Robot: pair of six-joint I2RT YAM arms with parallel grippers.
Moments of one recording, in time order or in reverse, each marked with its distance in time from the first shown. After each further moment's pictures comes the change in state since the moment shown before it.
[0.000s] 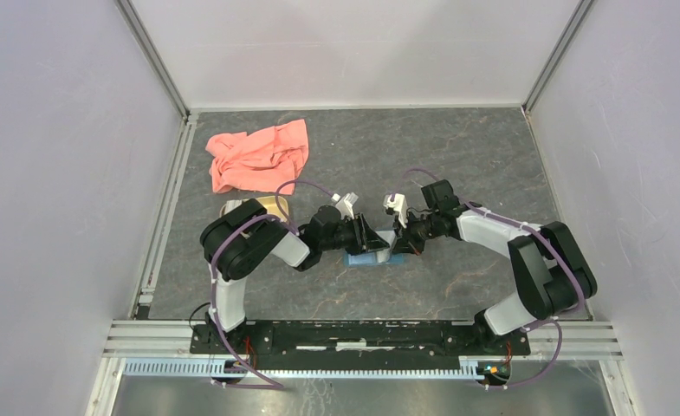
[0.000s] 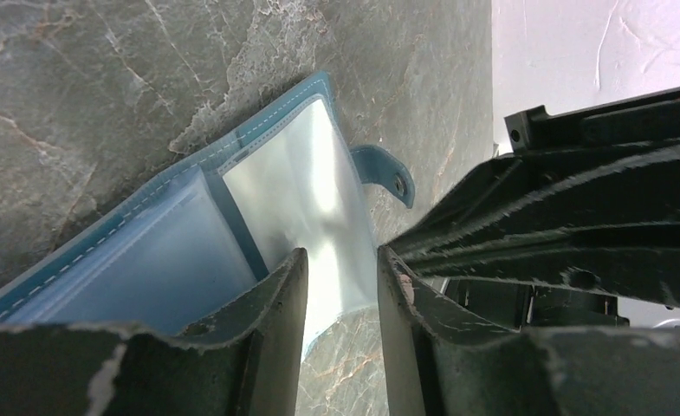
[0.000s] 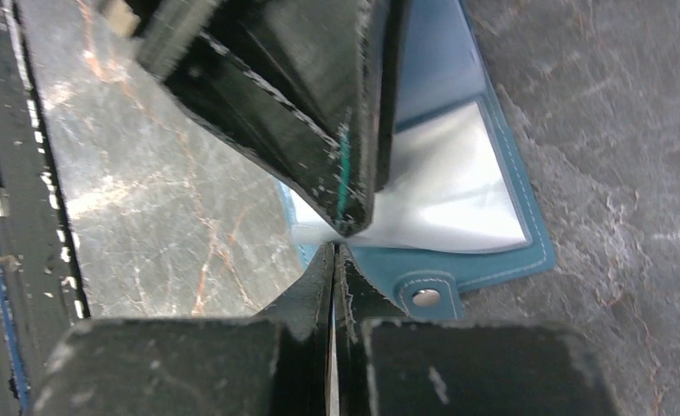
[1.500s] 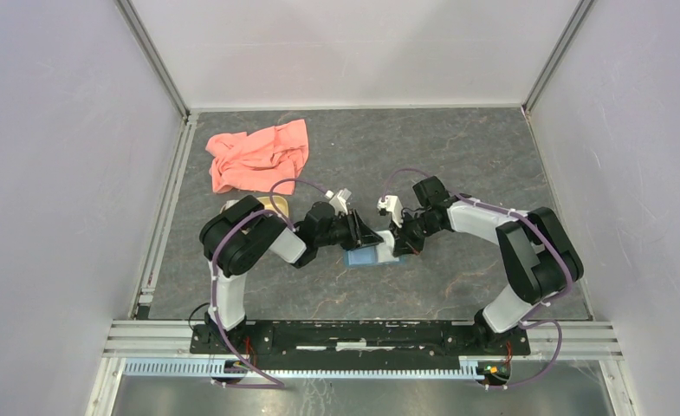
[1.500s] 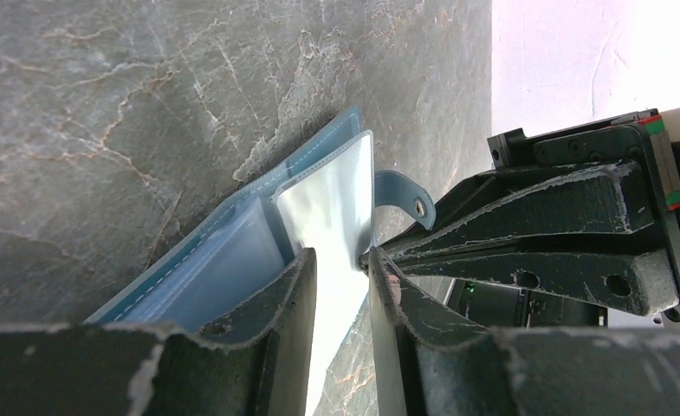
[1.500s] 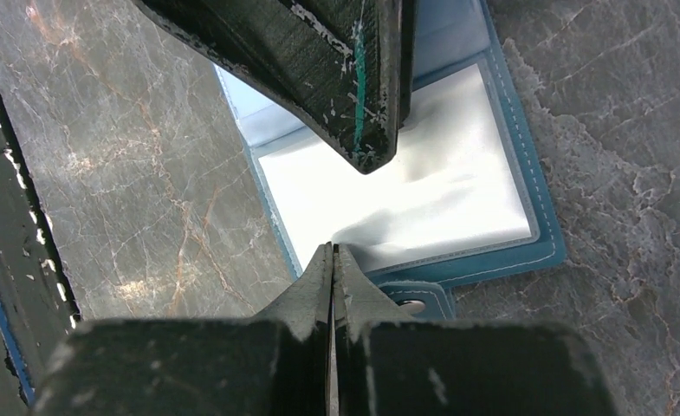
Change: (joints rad) left arm 0.058 0.023 0.000 0.027 0.023 -0.010; right arm 0.023 0.117 0.090 -0.124 0.132 -0.040
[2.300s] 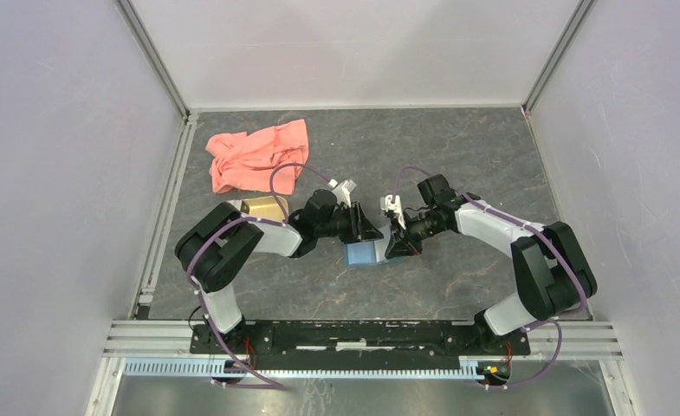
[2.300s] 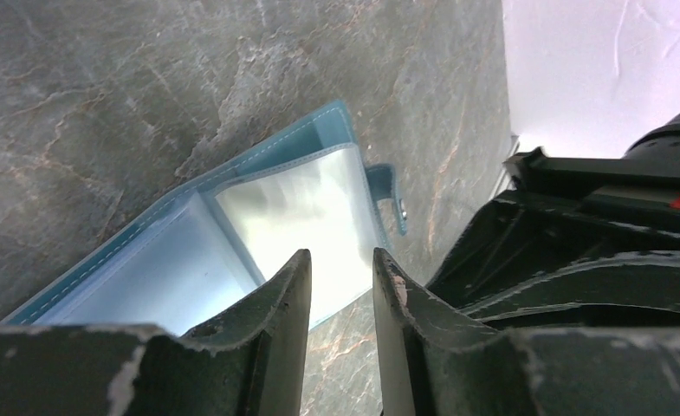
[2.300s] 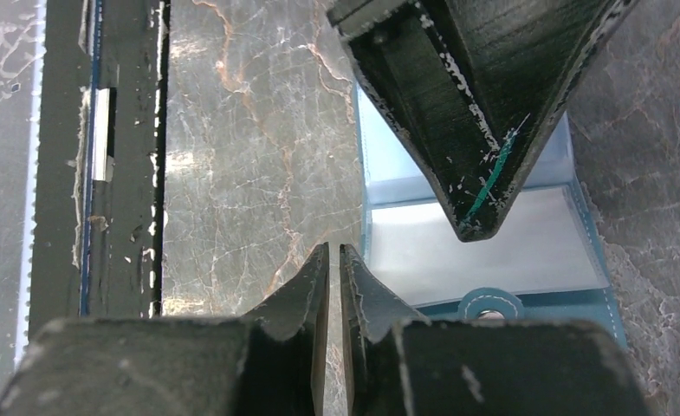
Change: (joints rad) left arm 0.003 -0.177 0.068 -0.299 0.024 0.144; right arm 0.002 -0.103 0.006 -0.078 -0.274 -0.148
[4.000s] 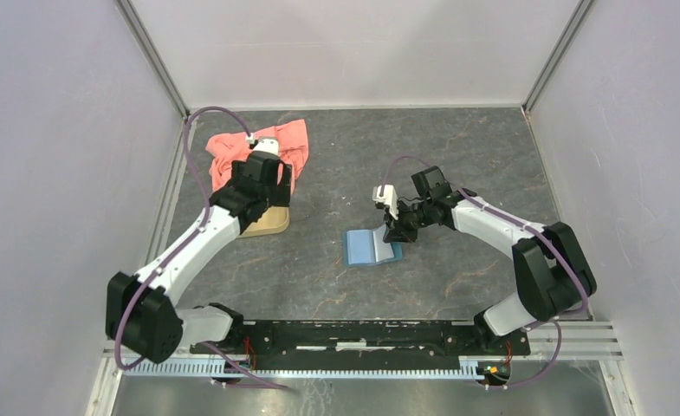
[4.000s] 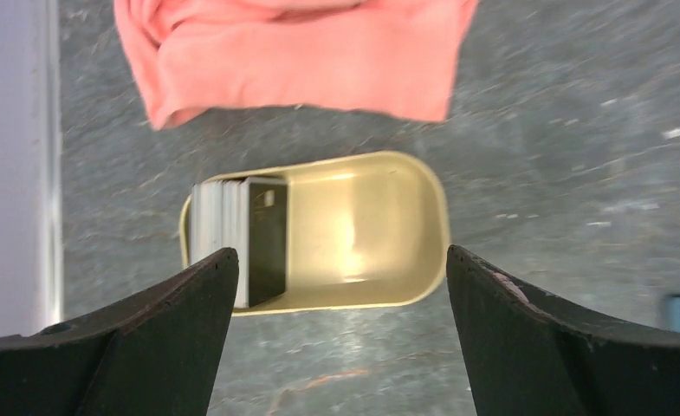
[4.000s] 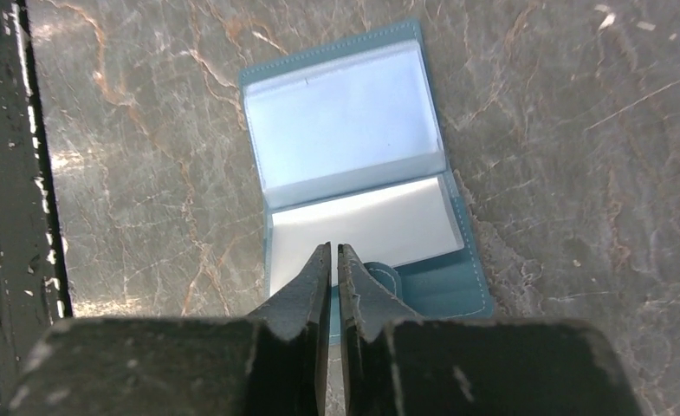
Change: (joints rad) left arm 0.285 -0.573 0.249 -1.094 -0.881 0.696; right arm 0.040 -0.026 0.061 0.084 0.199 0.082
